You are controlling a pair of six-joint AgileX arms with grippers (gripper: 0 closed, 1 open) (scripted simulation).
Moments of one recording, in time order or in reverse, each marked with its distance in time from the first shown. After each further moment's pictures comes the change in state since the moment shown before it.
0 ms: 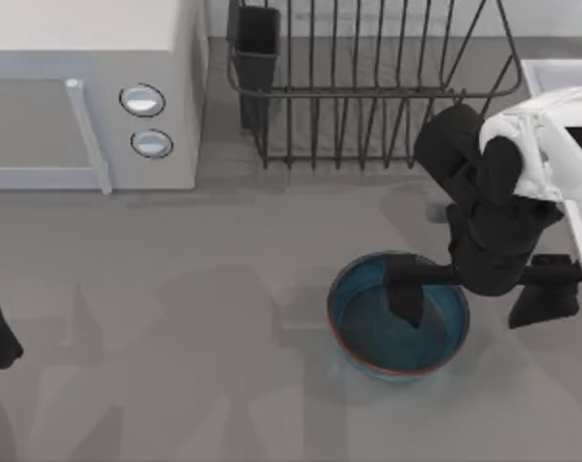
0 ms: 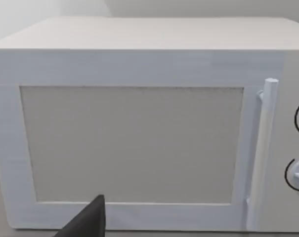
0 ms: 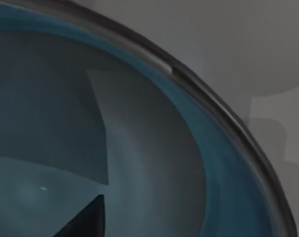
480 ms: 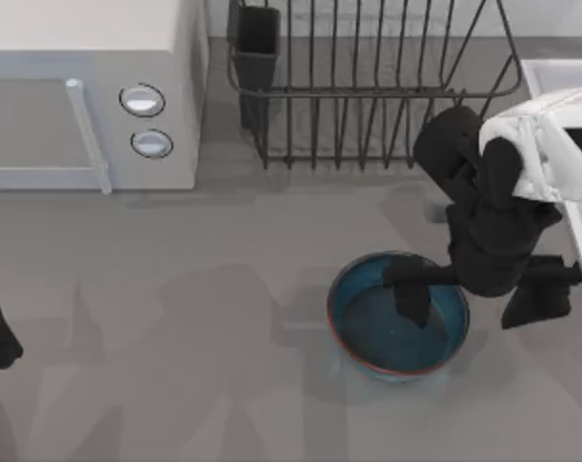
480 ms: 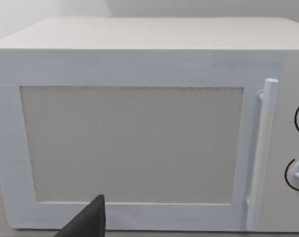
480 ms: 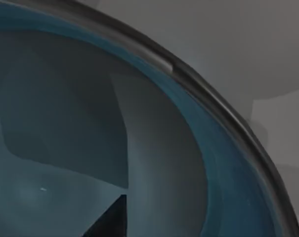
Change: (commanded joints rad) left arm 0.000 0.000 0.000 0.000 0.000 0.000; right arm 0.000 0.000 -0.001 0.001 0.000 0.000
